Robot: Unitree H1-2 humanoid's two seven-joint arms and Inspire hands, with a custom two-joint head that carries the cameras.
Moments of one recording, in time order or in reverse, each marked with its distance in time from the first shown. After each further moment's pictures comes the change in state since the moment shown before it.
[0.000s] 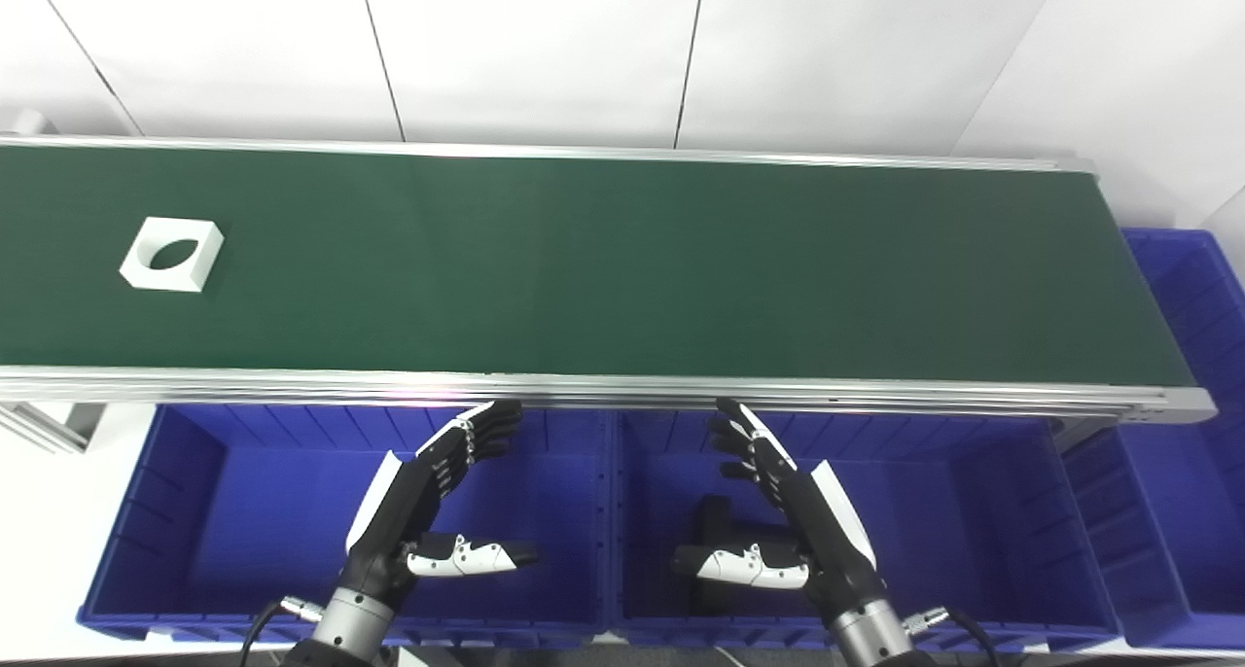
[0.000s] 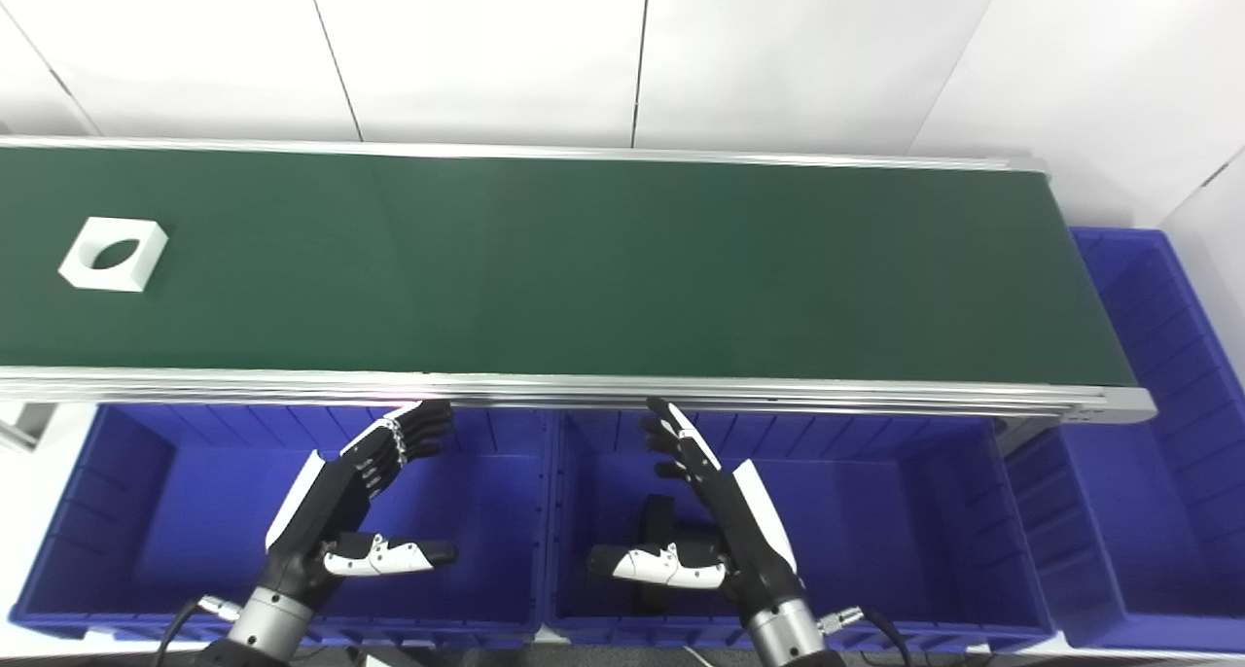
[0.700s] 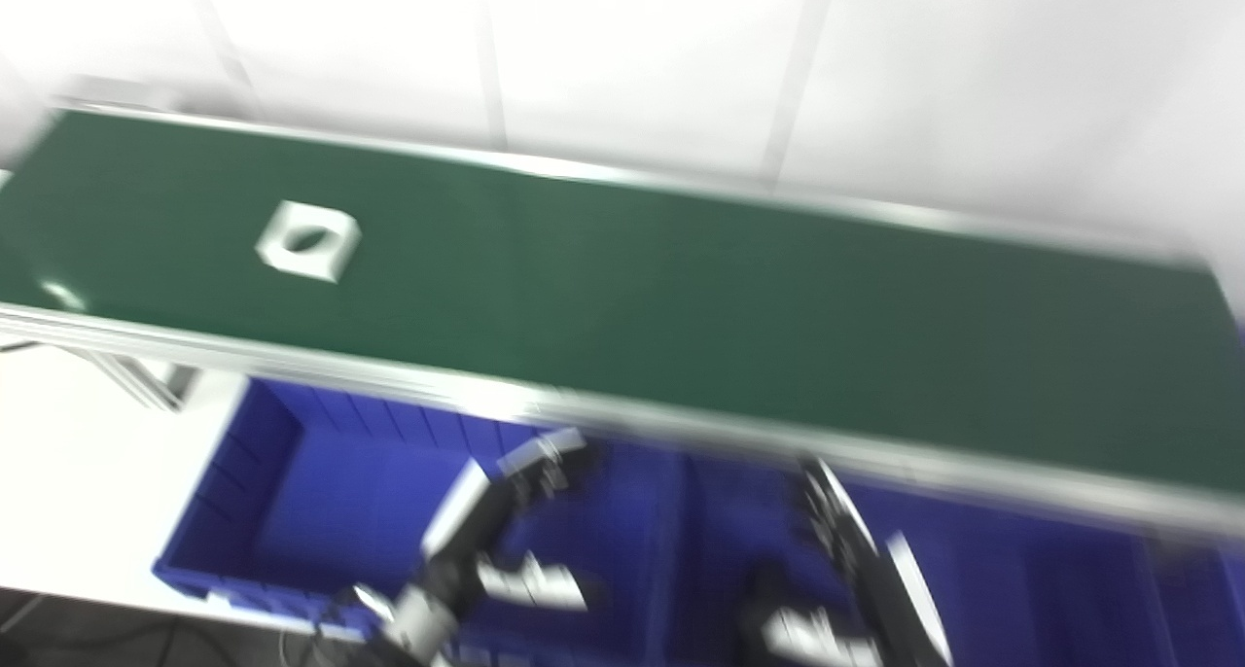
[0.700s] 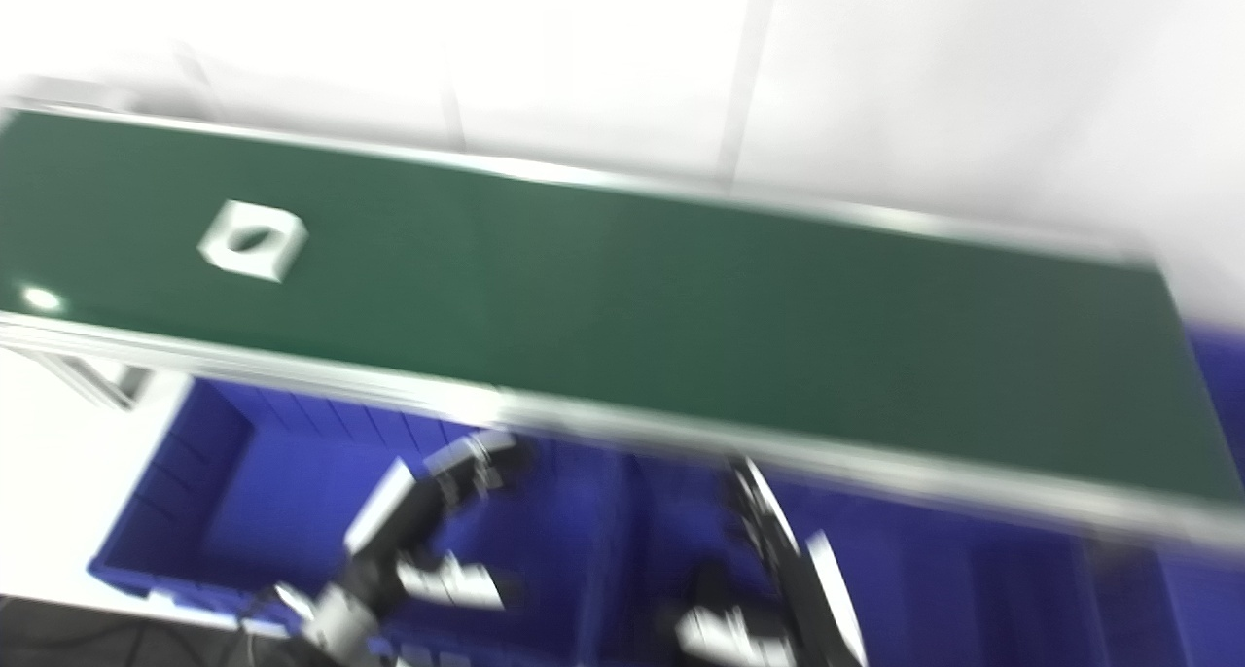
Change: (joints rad) left arm -0.007 -0.014 -0.058 0.052 0.047 -0.003 0.044; right arm -0.005 -0.043 -0.027 0.082 0.078 -0.103 0.021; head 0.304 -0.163
